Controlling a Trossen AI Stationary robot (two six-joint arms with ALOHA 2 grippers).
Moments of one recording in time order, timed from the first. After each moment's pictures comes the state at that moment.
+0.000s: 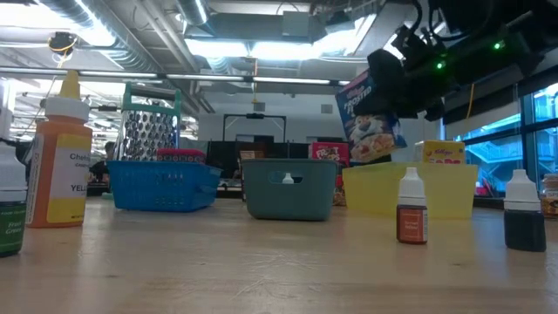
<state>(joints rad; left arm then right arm) -0.51 1.22 1.41 -1.01 -0.74 -0.25 0.19 1.35 0.46 0.47 0.93 0.38</state>
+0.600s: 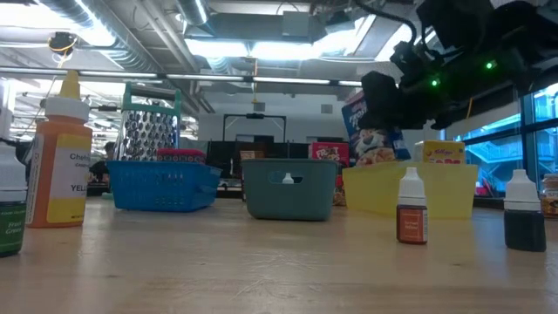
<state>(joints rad) -0.51 1.28 1.41 -1.01 -0.75 -0.20 0.20 1.45 0.46 0.48 1.07 0.44</state>
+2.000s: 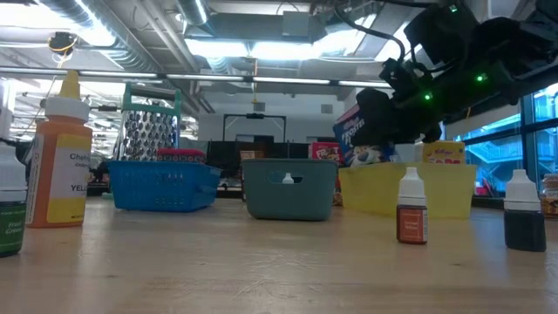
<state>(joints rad) -0.51 1.28 1.41 -1.01 -0.75 -0.20 0.13 1.49 0.46 0.48 0.90 0.44</state>
